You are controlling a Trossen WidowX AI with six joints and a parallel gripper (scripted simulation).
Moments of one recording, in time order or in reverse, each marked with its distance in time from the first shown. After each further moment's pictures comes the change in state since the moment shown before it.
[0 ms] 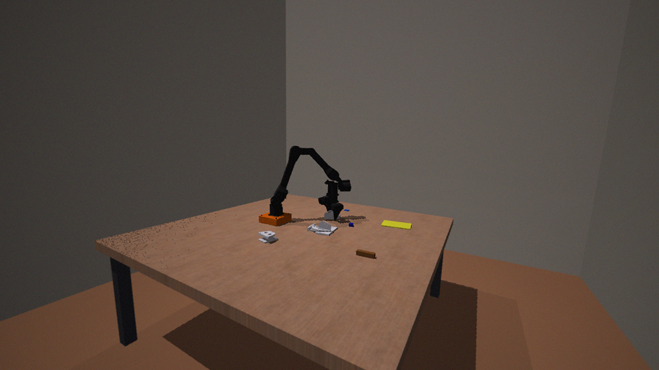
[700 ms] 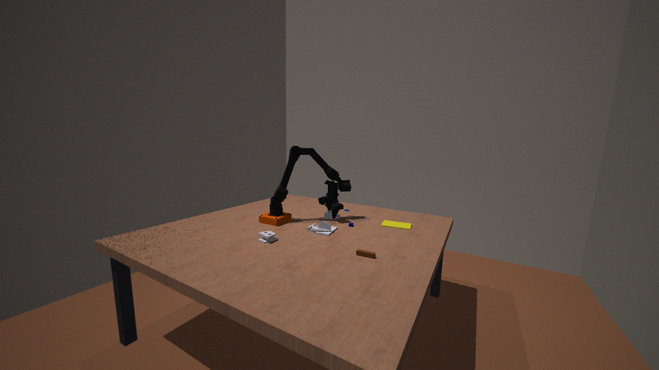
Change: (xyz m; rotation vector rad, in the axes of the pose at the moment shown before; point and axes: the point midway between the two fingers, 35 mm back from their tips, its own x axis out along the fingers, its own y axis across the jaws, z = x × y) arm 0.000 0.000 0.000 0.000 0.000 0.000
